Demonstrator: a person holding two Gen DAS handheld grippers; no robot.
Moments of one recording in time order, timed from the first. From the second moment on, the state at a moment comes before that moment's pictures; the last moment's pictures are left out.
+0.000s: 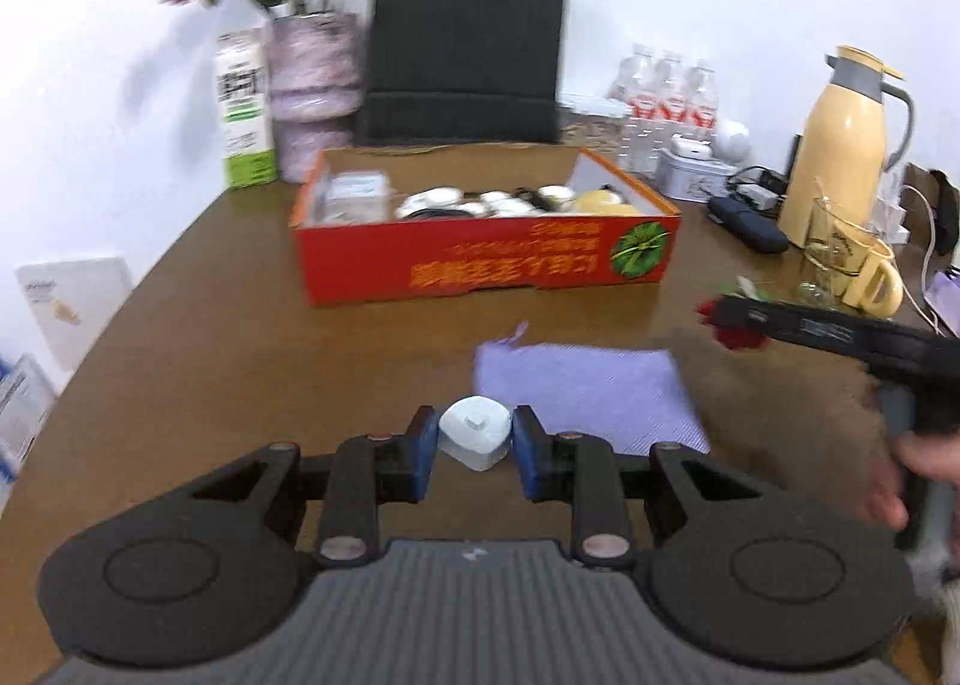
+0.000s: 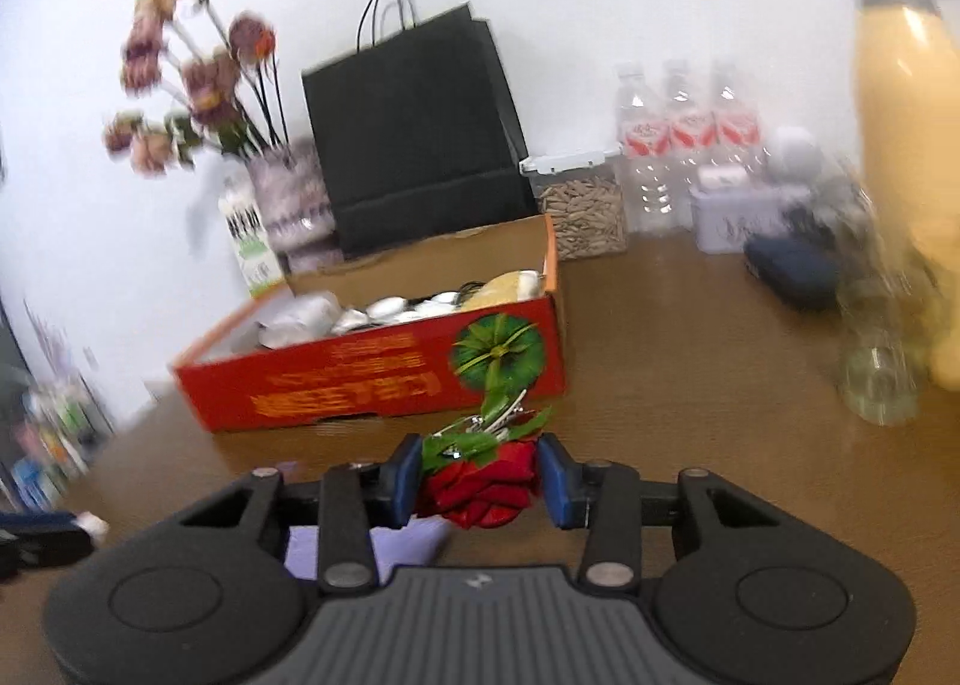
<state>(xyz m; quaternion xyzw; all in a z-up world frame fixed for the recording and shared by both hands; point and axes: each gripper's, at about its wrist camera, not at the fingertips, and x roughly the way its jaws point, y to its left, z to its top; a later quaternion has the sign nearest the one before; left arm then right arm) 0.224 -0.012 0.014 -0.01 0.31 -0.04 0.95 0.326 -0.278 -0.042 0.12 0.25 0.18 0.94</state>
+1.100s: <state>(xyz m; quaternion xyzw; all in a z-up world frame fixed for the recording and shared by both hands) 0.556 0.029 0.091 0.02 0.40 -0.05 0.92 0.531 -0.220 0.101 0.10 0.30 0.24 0.92</state>
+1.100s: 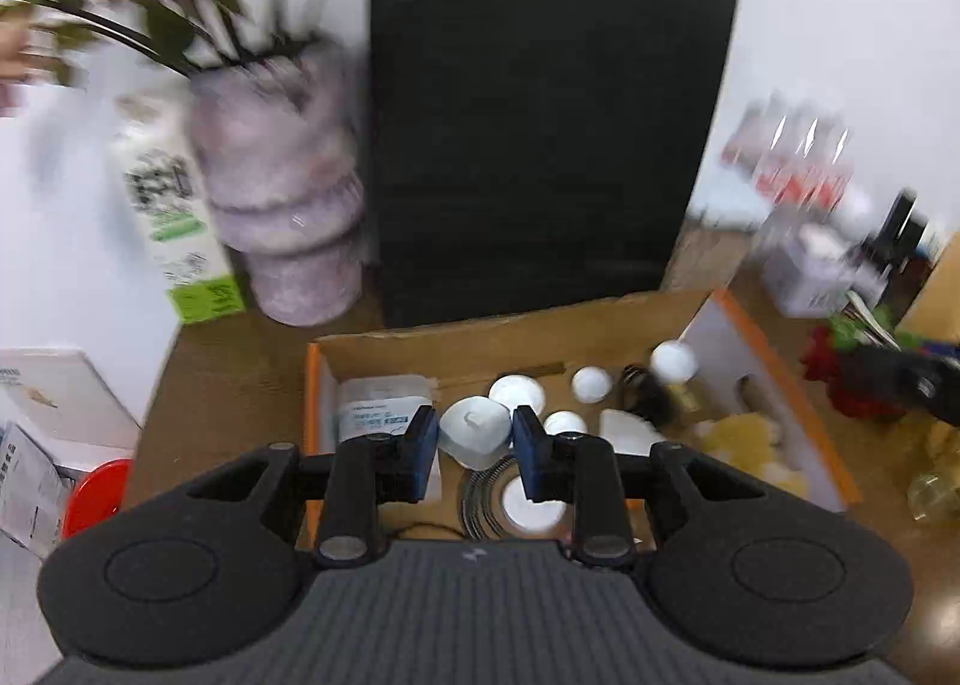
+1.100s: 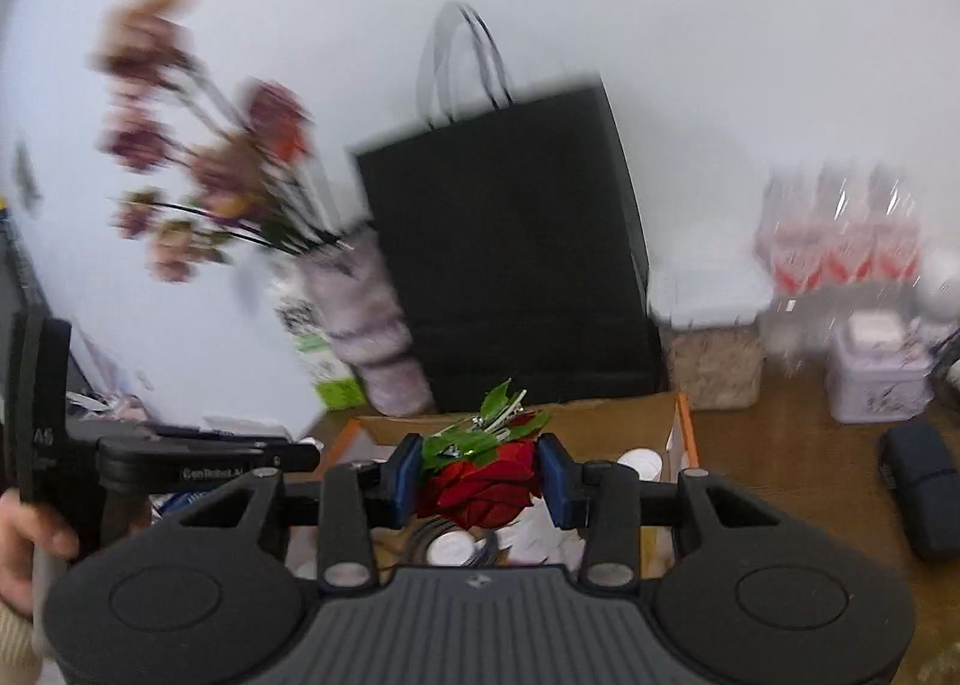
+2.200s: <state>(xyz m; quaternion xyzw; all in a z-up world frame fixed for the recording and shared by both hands) 0.556 0.059 0.099 0.00 0.42 0.04 0.91 0.620 -0.173 0.057 0.08 0.43 0.18 0.88</state>
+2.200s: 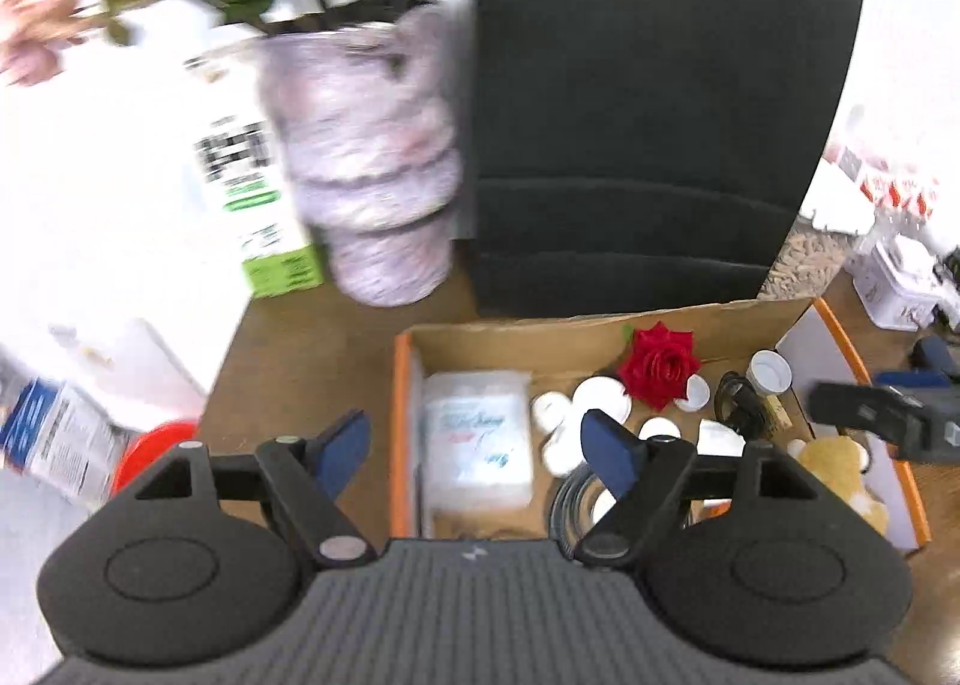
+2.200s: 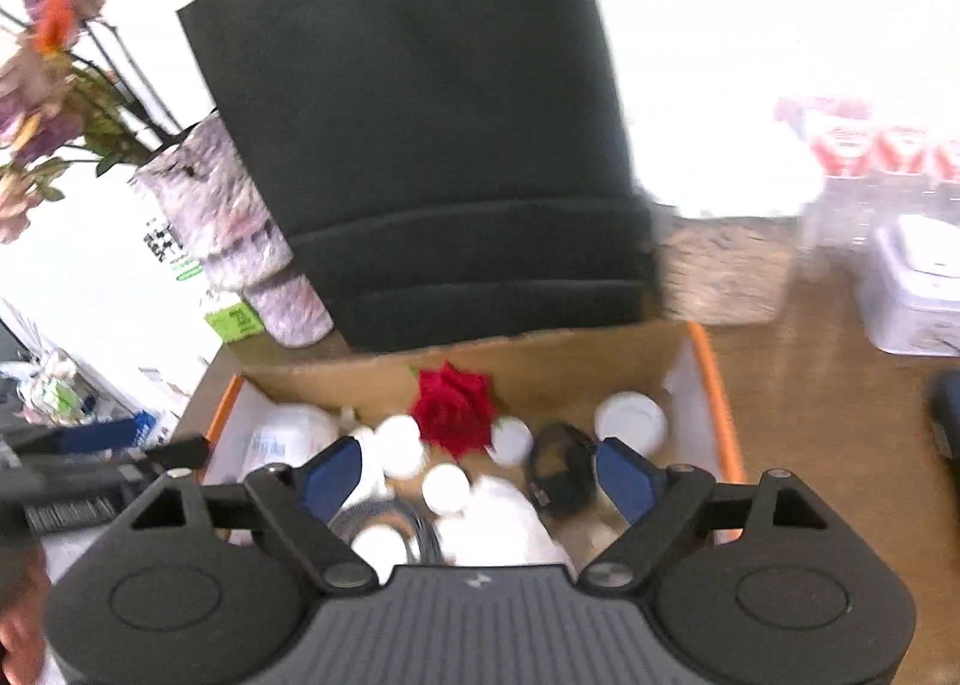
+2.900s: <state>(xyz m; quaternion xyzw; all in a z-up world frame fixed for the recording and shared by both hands) 0.285 0.059 0.140 -0.01 0.28 -0.01 0.96 0.381 -0.238 0.125 0.02 0.32 0.21 0.92</state>
